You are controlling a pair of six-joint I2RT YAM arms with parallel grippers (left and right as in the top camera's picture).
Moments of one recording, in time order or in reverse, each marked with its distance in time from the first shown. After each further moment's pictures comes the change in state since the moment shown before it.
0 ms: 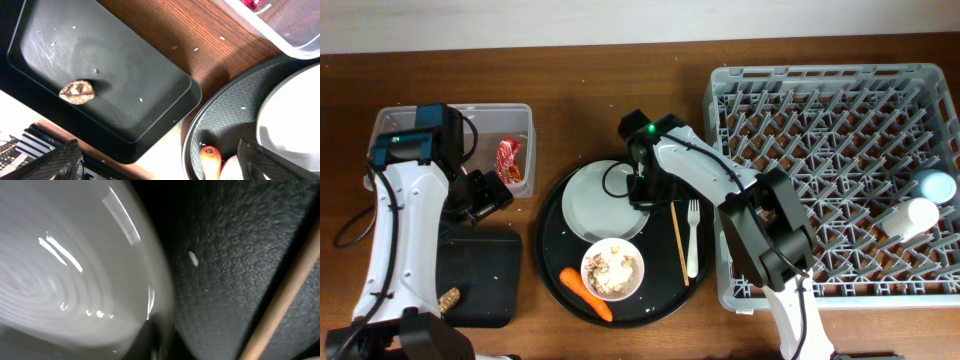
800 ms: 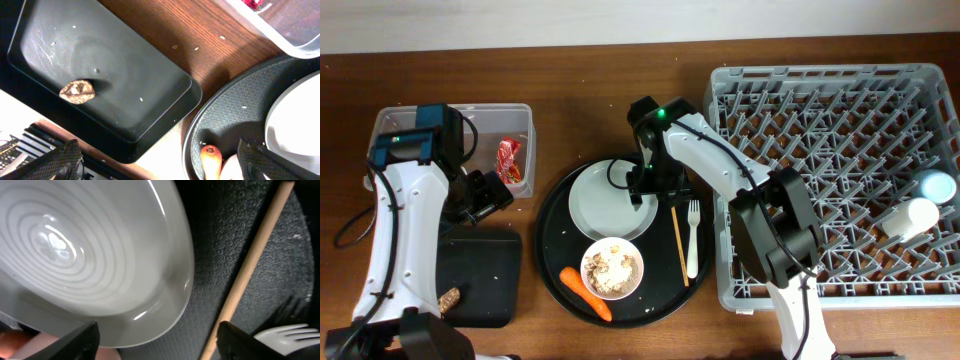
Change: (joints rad) left arm 0.000 0.000 0.000 -0.001 0.000 0.000; right arm -0.043 -0.004 0.084 -0.121 -0.034 -0.122
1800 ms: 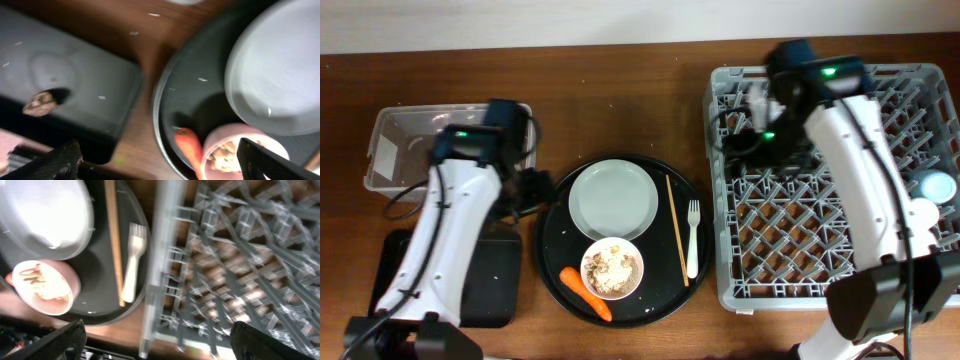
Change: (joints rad) left arm -0.230 0.000 0.000 0.022 0.017 0.001; right arm -0.326 -0.466 0.000 -0.300 0.088 -0.292
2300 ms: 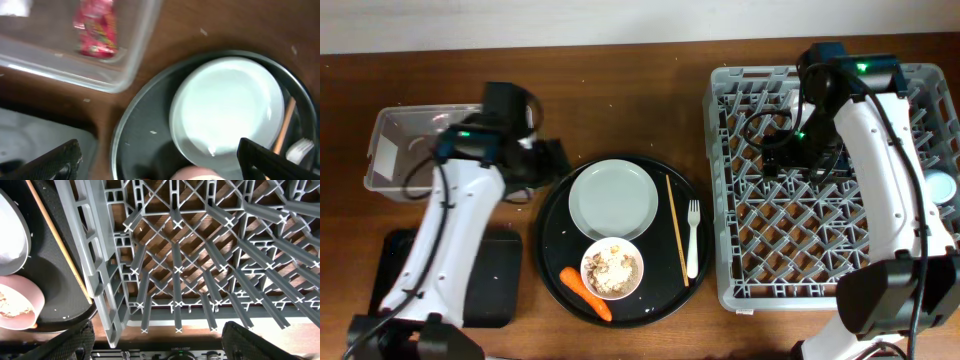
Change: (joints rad) left arm -0.051 0.000 0.002 0.291 0.081 0.054; right arm -0.161 0.000 0.000 -0.110 0.129 0.064
